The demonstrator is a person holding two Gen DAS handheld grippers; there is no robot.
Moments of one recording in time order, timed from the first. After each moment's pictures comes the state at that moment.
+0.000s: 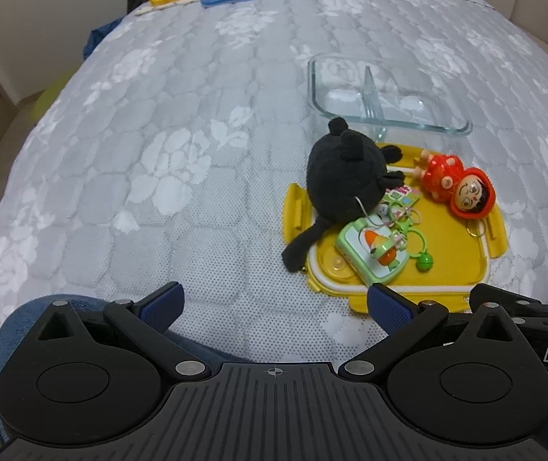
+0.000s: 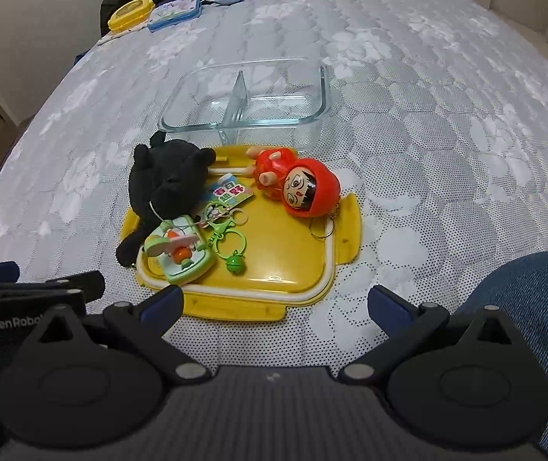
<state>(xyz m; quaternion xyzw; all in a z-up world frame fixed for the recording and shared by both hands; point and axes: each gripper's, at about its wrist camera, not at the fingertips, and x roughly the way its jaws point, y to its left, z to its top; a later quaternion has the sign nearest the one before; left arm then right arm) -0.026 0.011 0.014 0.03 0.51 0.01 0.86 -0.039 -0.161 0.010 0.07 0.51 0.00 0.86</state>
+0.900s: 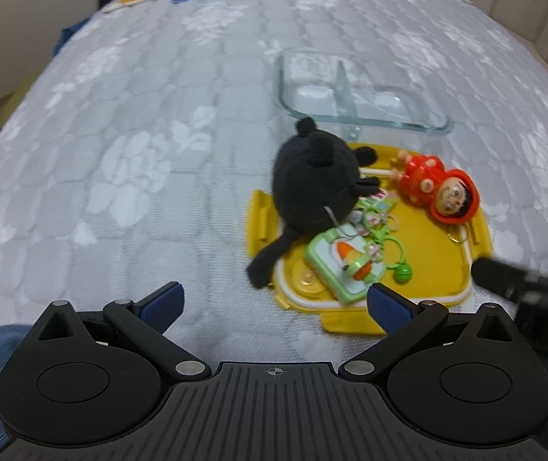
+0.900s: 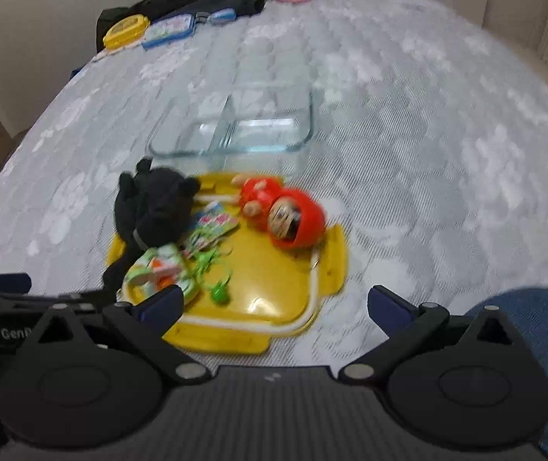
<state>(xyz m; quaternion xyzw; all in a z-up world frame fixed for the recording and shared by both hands) -0.003 0.000 -0.004 0.02 0.52 -0.04 0.85 -0.031 -0.172 0.015 0.06 0.47 -0.02 0.88</state>
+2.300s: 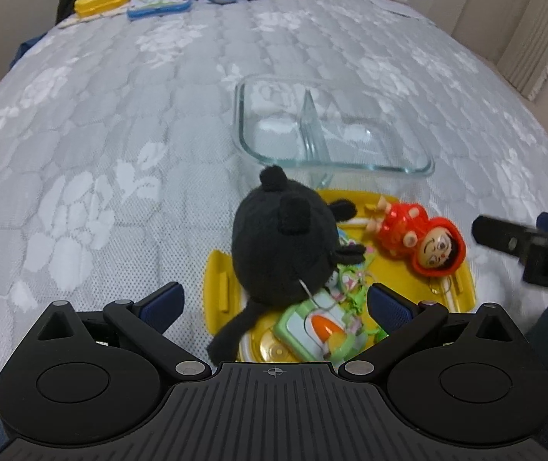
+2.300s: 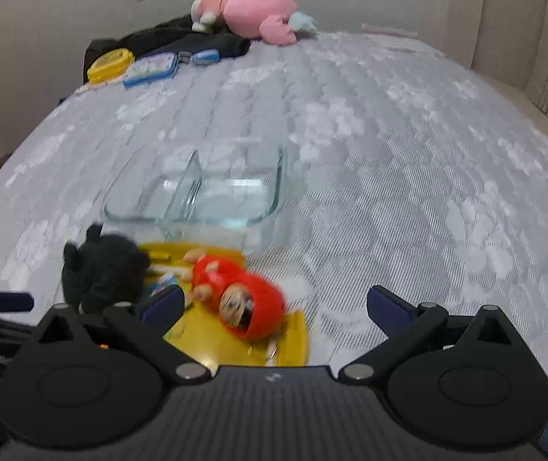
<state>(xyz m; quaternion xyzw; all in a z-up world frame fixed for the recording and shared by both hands) 0.041 0.002 -0.020 -0.01 0.48 -0.11 0.87 0.016 -0.202 0.011 0.04 0.41 -0.03 0.91</state>
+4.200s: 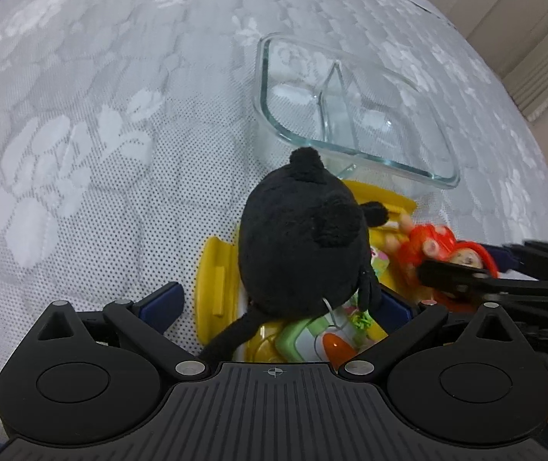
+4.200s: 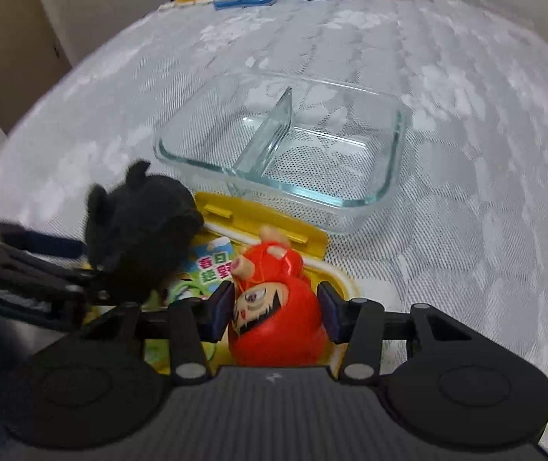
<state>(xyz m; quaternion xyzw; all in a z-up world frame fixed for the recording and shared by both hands) 0.076 0.024 -0.053 -0.11 0.54 -0.12 0.82 0.070 -0.180 -0.023 0.00 0.51 0.12 0.85</state>
